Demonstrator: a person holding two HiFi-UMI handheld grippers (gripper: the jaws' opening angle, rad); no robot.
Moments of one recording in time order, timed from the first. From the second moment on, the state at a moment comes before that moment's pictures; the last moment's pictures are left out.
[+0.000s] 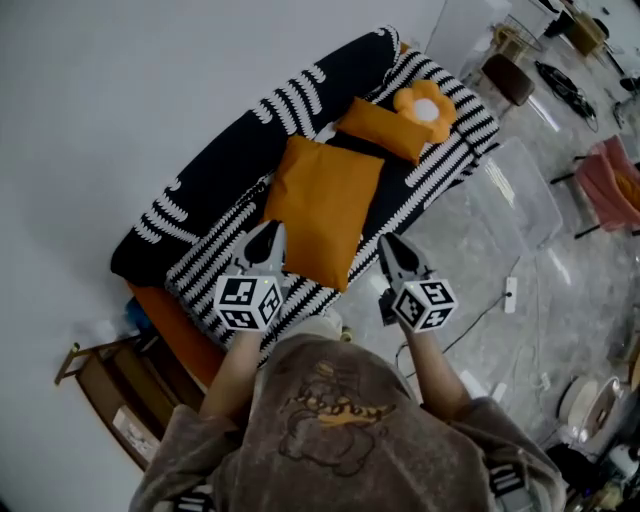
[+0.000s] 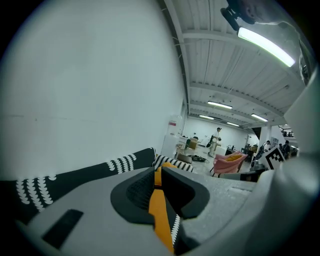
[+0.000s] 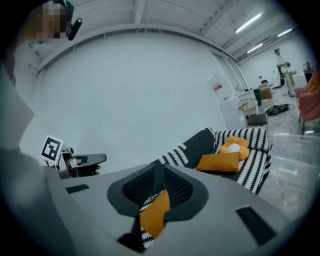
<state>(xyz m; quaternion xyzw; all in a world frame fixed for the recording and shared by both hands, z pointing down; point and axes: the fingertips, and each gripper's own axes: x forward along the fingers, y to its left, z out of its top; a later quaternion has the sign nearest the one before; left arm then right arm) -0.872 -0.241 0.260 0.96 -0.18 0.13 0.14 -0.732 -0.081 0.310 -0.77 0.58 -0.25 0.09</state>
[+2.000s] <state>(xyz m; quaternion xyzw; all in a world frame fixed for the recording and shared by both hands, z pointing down) -0.782 -0.423 0.738 0.86 -0.16 0.42 0.25 -0.673 -0.219 0.778 -0.68 0.48 -0.55 0.01</state>
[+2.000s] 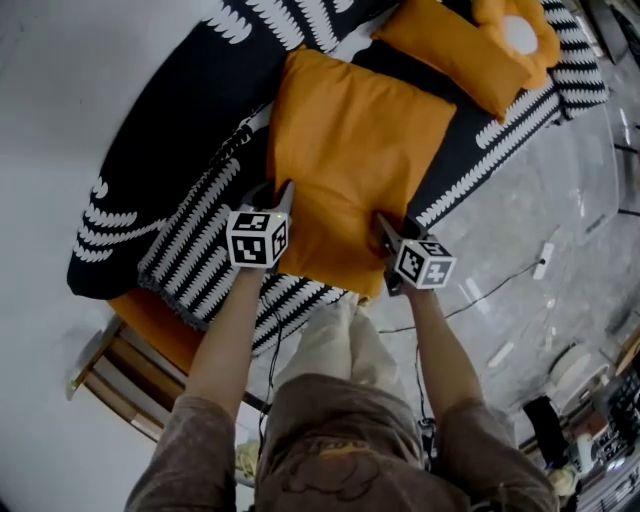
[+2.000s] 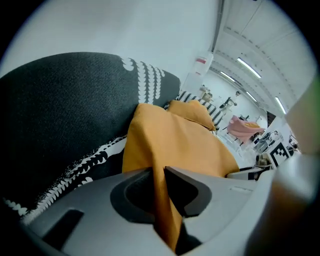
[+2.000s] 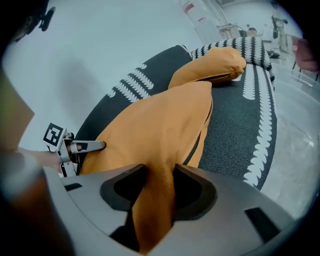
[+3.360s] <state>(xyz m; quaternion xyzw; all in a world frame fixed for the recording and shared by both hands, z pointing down) -0.501 0.022 0.362 0.92 0.15 0.32 0.16 -0.502 0.261 0.381 -0.89 0.24 -0.35 0.14</state>
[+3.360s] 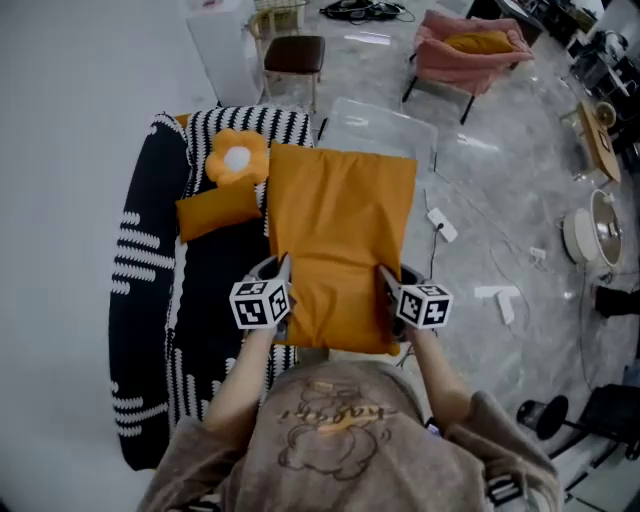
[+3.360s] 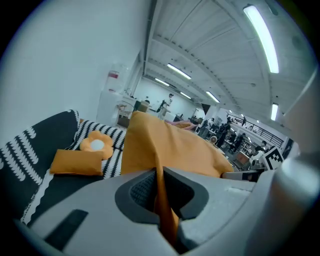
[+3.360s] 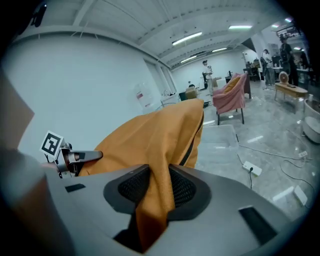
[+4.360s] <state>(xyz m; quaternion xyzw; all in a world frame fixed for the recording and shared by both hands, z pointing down) -0.169 0.246 0.373 0.90 0.23 0.33 0.14 -0.209 0.485 0.387 -0.92 0.16 -0.31 0.18</state>
